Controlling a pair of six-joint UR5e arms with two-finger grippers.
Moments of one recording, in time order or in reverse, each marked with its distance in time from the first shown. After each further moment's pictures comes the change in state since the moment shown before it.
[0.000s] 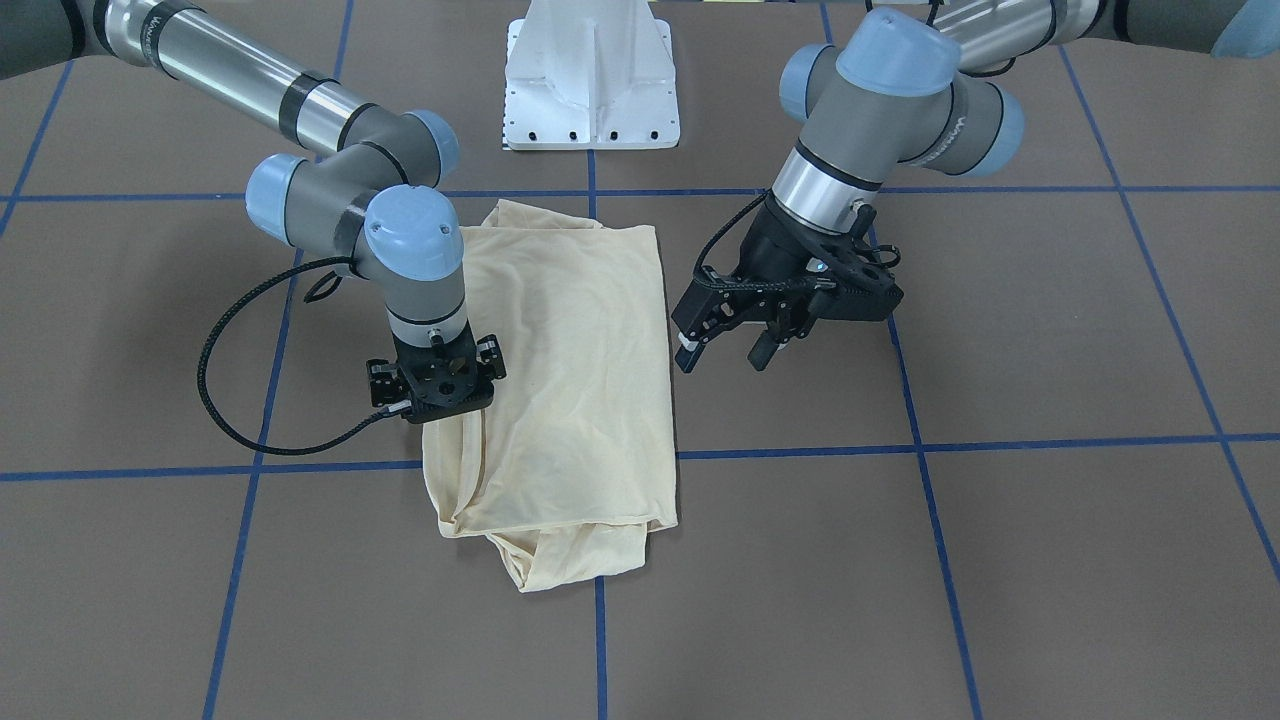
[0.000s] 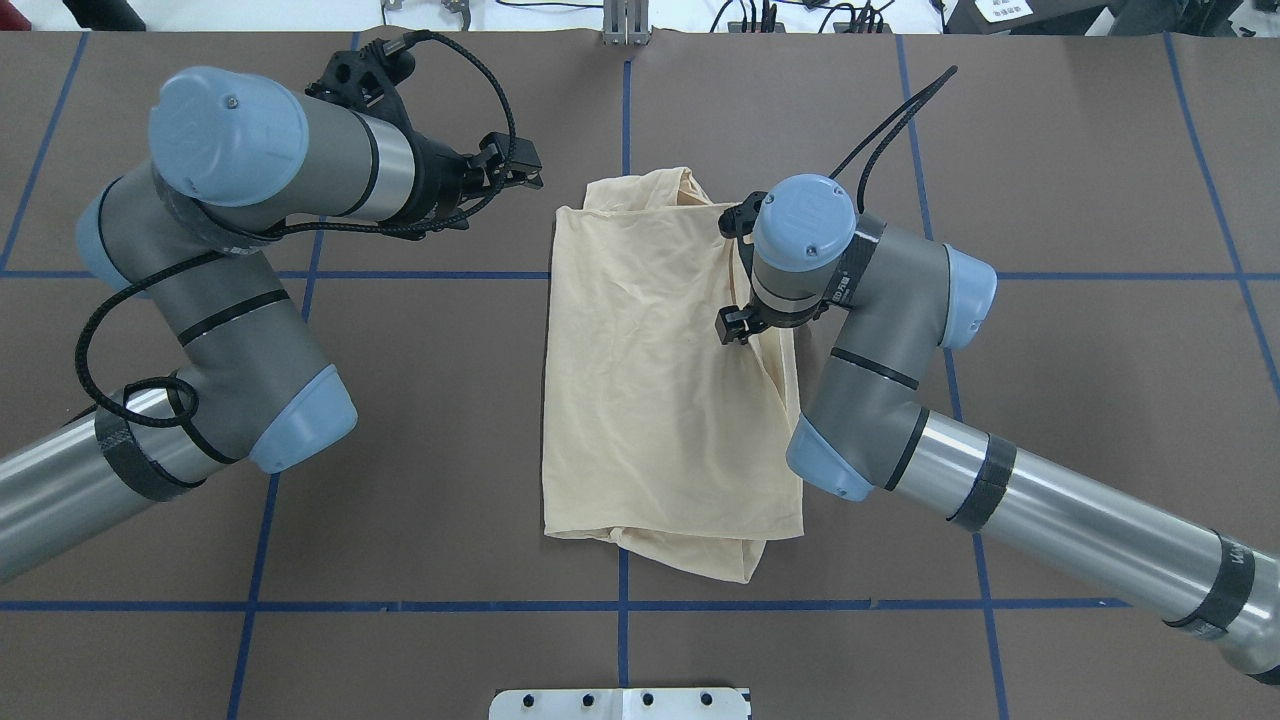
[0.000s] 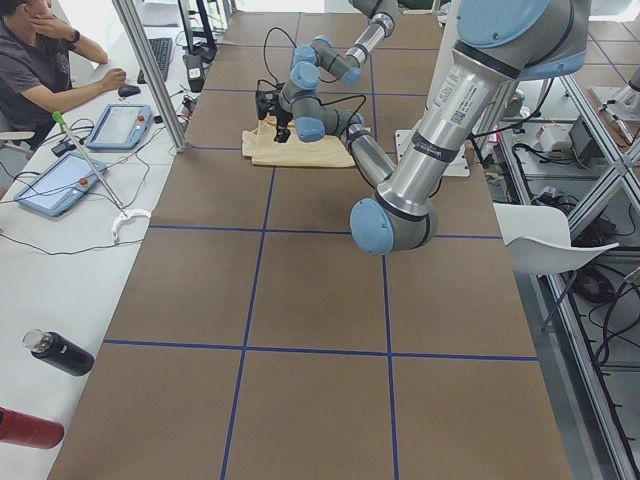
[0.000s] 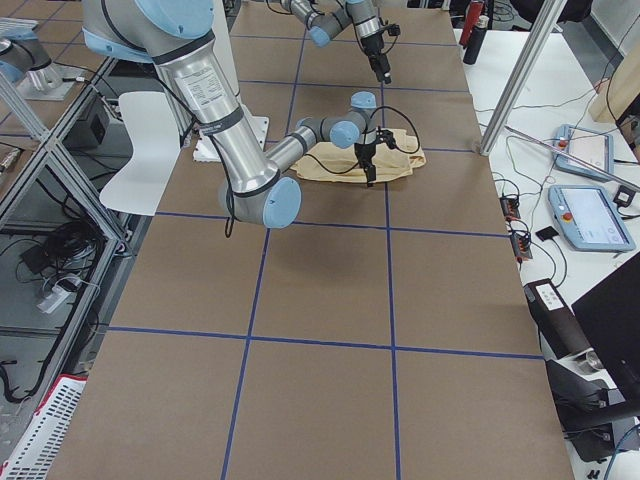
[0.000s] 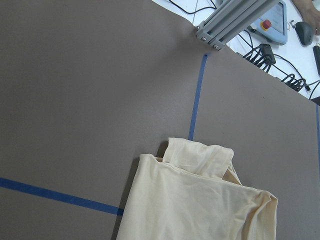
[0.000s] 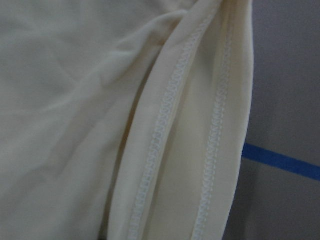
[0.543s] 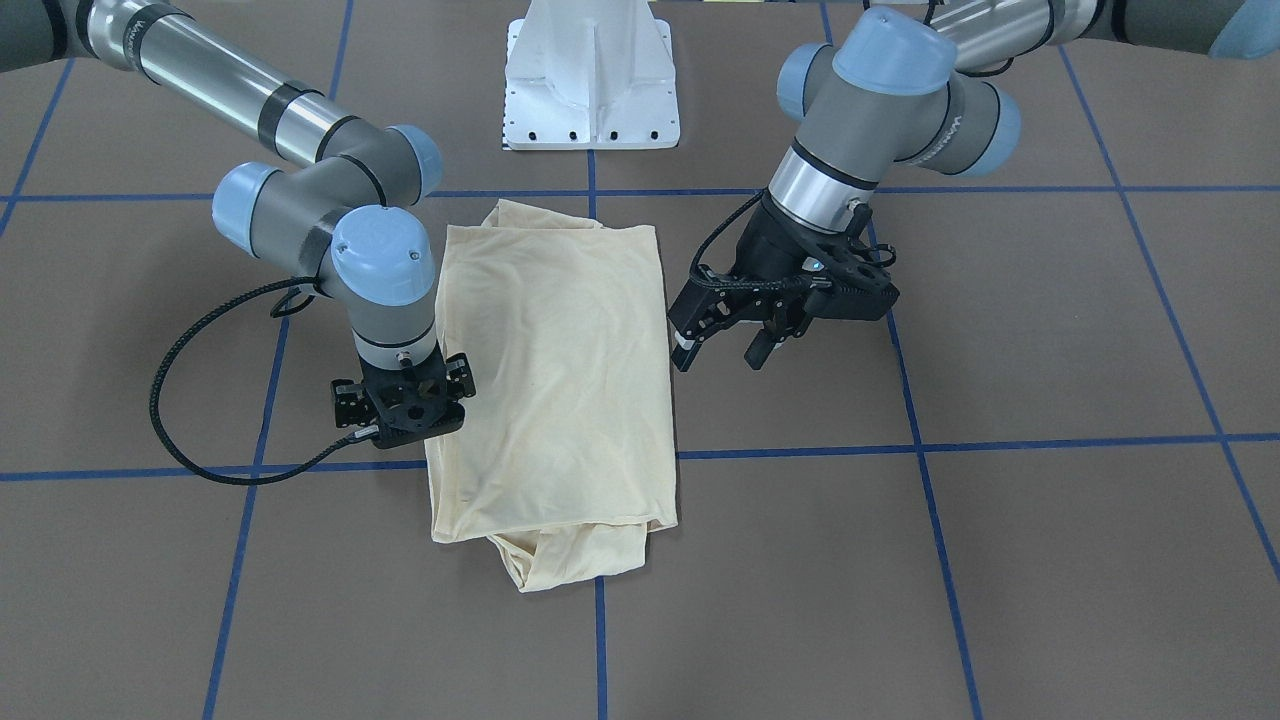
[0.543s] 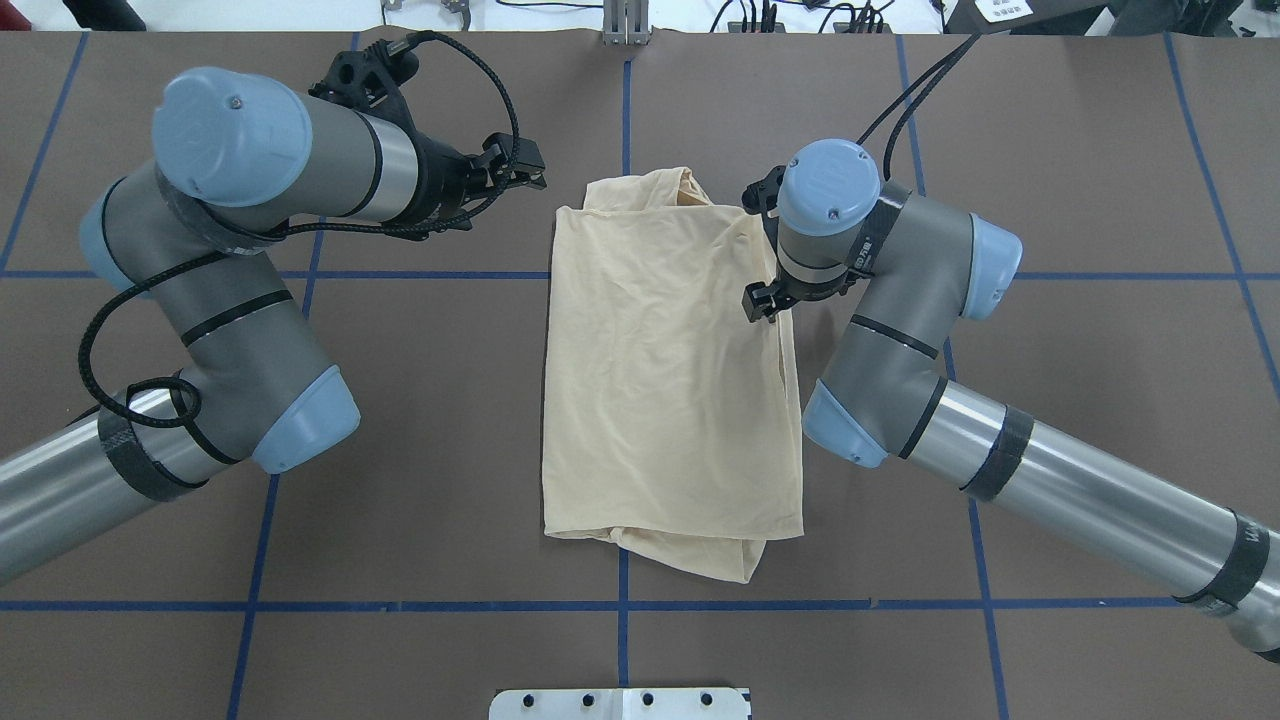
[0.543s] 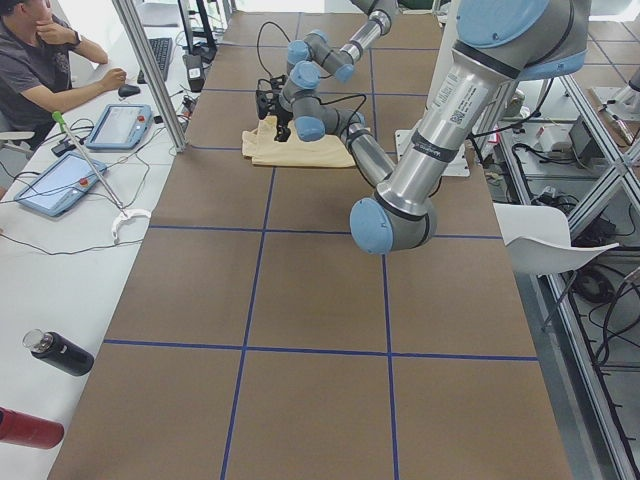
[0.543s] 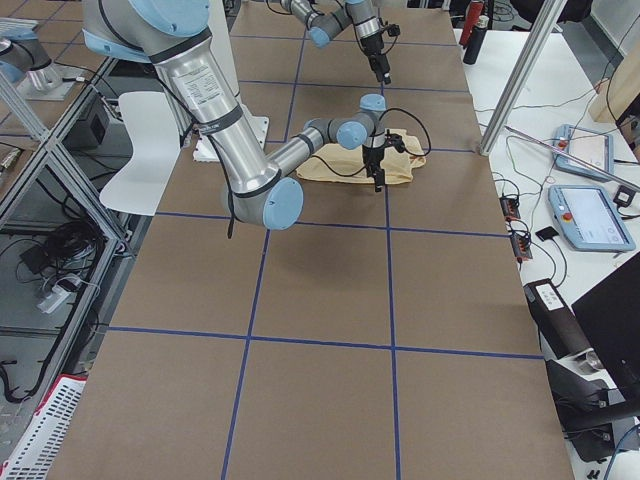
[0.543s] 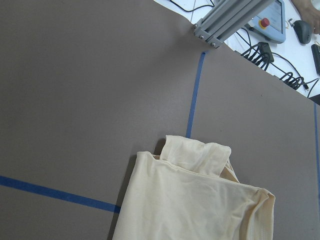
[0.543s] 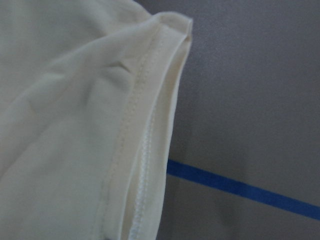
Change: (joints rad) left arm 0.002 -0.004 0.001 0.000 0.000 -0.002; right arm 0.059 -0.002 -0.008 -0.049 0.017 -0.088
